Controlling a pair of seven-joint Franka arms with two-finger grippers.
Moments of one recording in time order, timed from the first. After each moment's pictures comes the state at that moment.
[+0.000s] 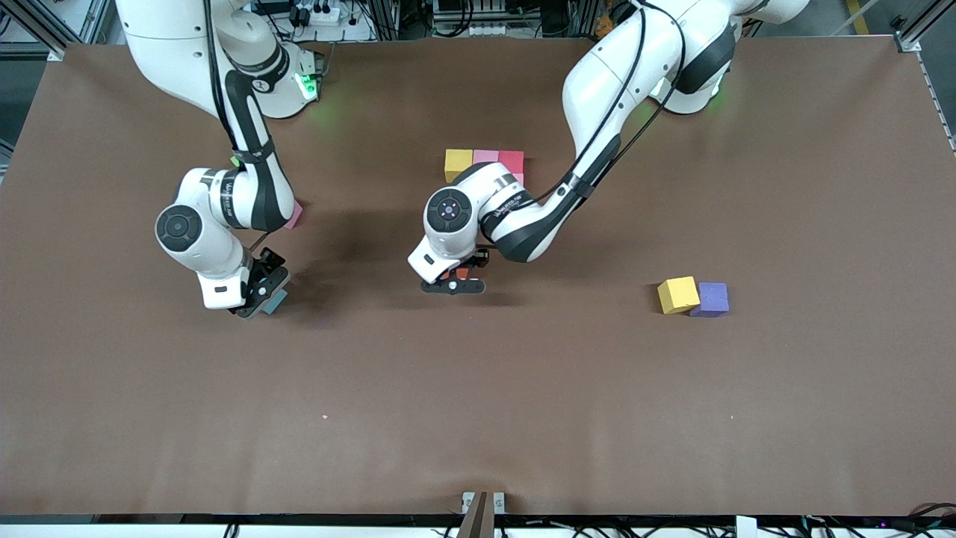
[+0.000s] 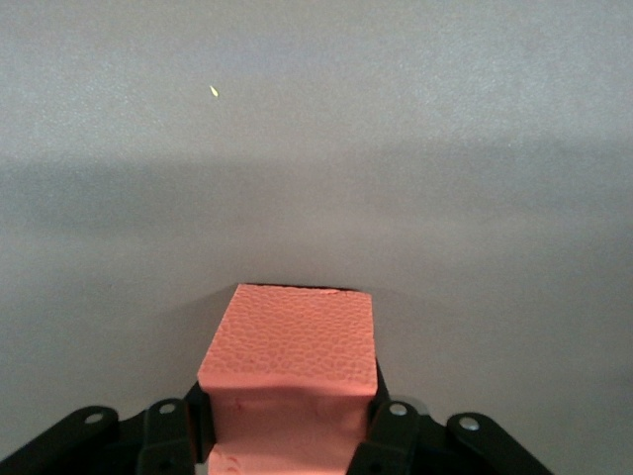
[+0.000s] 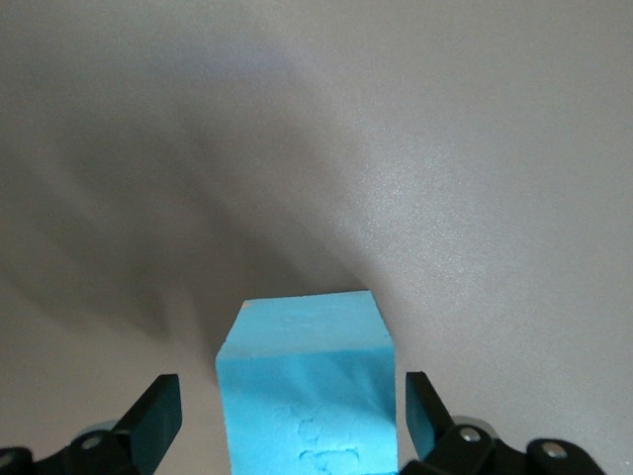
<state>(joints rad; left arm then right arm) -0.67 1.03 -0.31 -1.08 0.17 2.05 -0.89 0.69 0.46 -0.57 -2.18 0.30 2.52 -0.99</state>
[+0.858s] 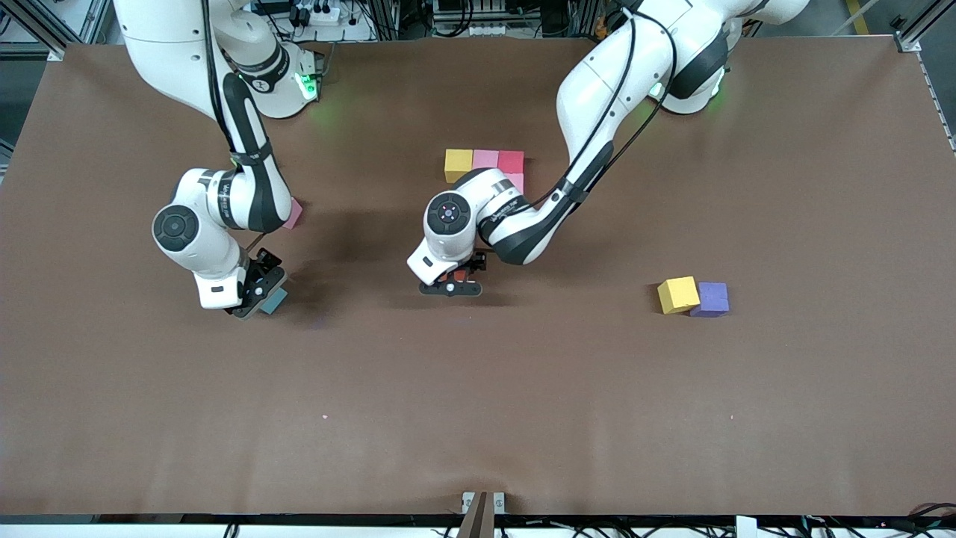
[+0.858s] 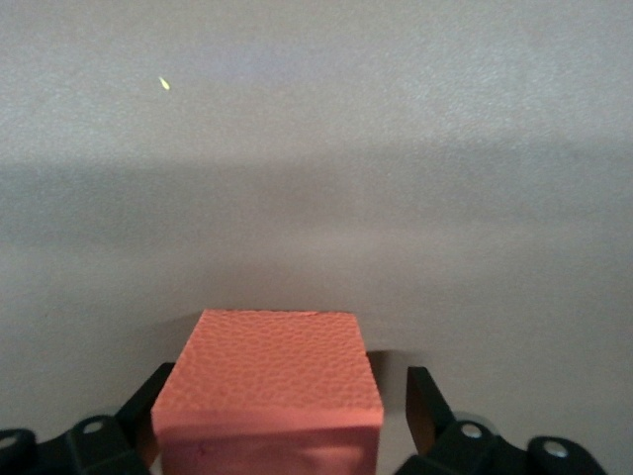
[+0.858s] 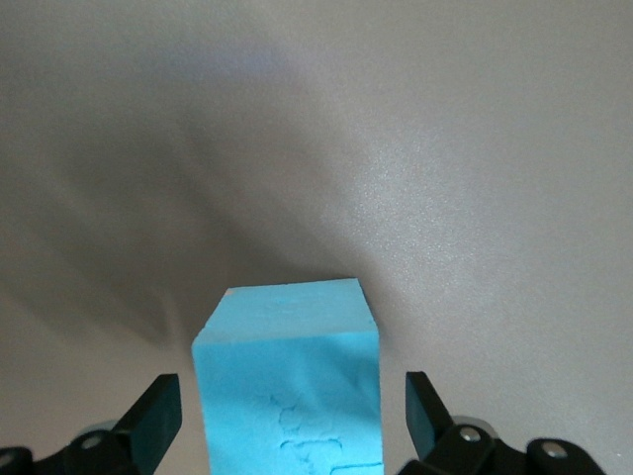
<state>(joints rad) -0.68 1.08 -0.30 -1.07 0.17 2.13 -0.89 0.68 0.47 -0.58 -2.18 0.30 2.54 -1.01</state>
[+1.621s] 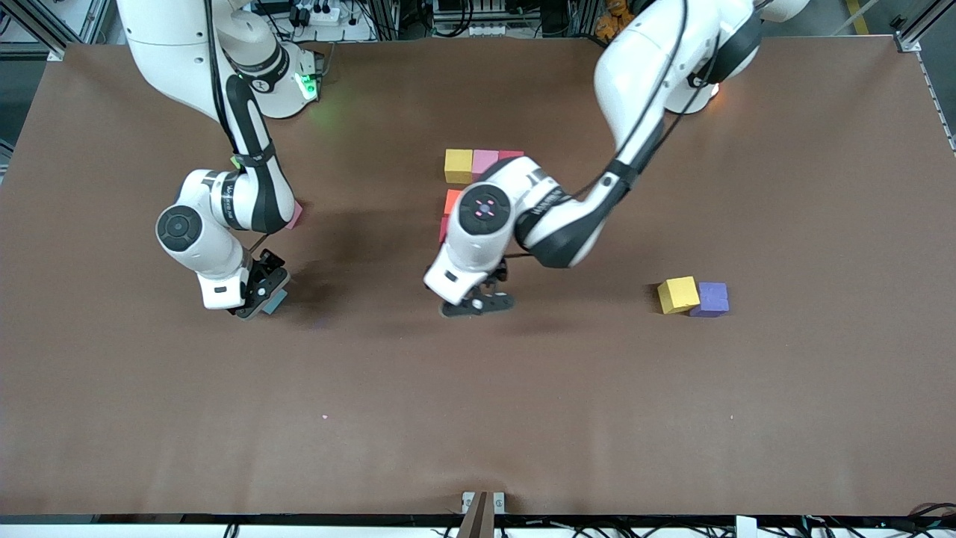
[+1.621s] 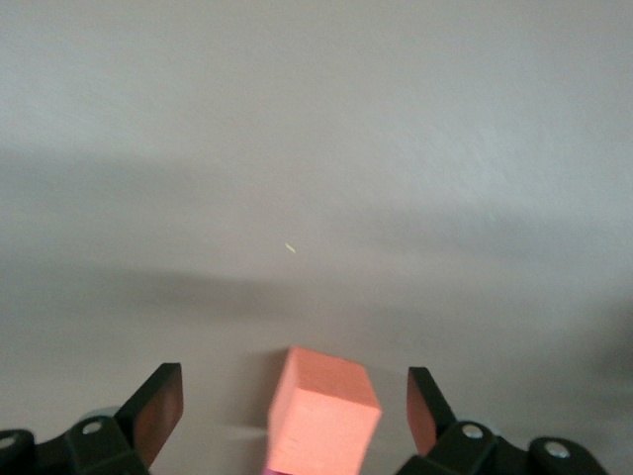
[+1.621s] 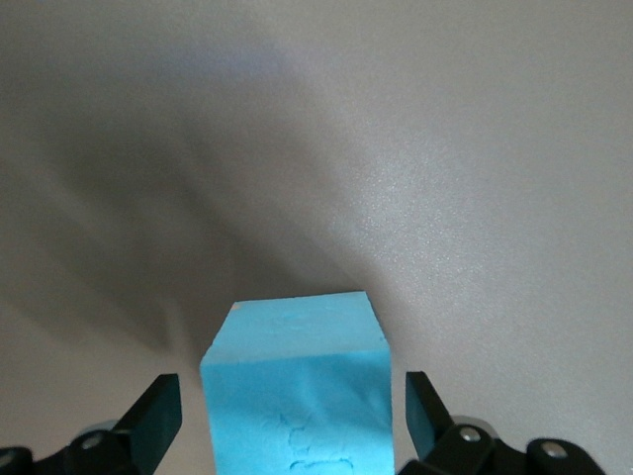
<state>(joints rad) -0.55 0.92 -0.29 -1.00 0.13 1.97 -0.95 0.68 0.47 -0.56 -2.18 0.32 2.55 -1.01</state>
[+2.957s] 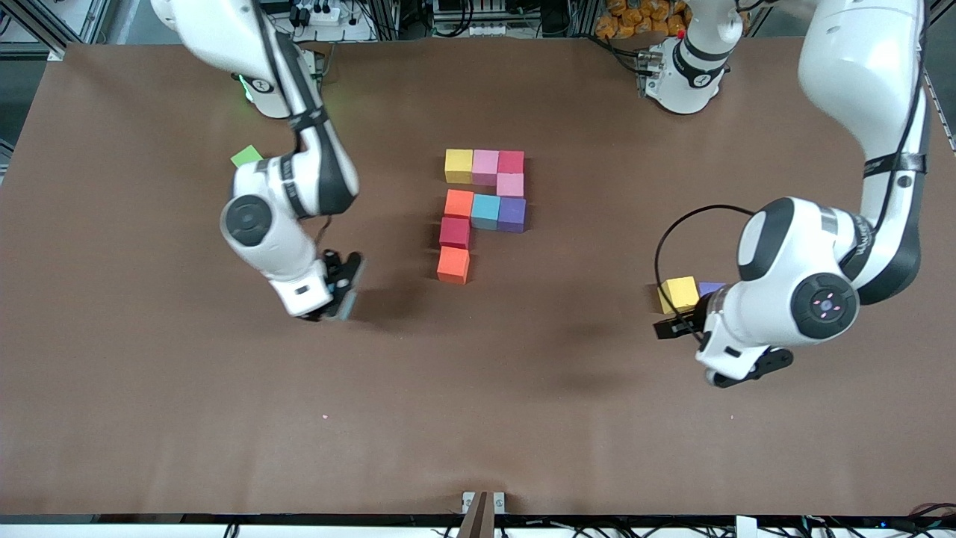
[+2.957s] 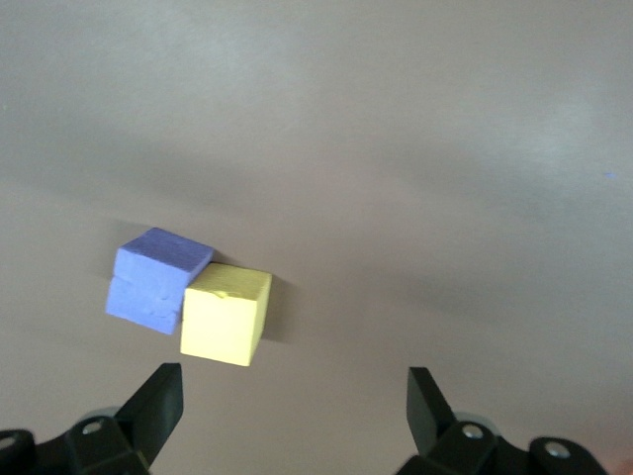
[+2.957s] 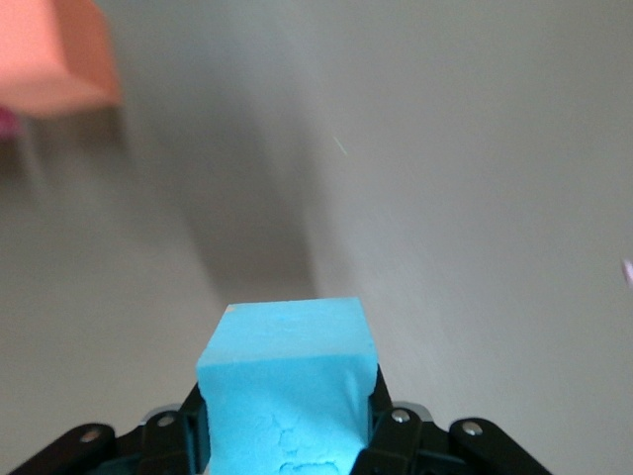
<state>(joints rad) 0.04 0.60 -0.33 -1.37 0.13 1.77 -0.63 0.93 0.48 -0.54 -1.83 0.33 2.25 -1.02</state>
